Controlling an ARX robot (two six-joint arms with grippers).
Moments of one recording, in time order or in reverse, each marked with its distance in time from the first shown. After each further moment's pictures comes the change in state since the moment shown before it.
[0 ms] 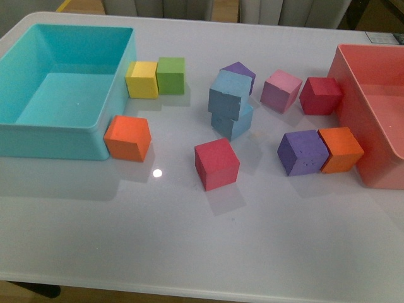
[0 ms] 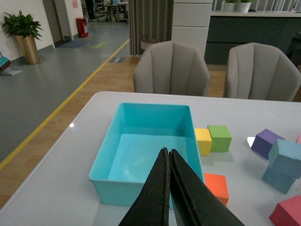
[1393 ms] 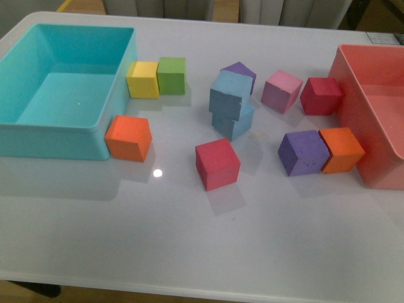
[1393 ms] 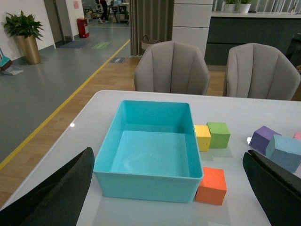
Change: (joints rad) left arm 0.000 -0.288 0.000 -0.293 0.000 0.001; right arm 0.000 0.000 0.000 0.000 0.000 0.000
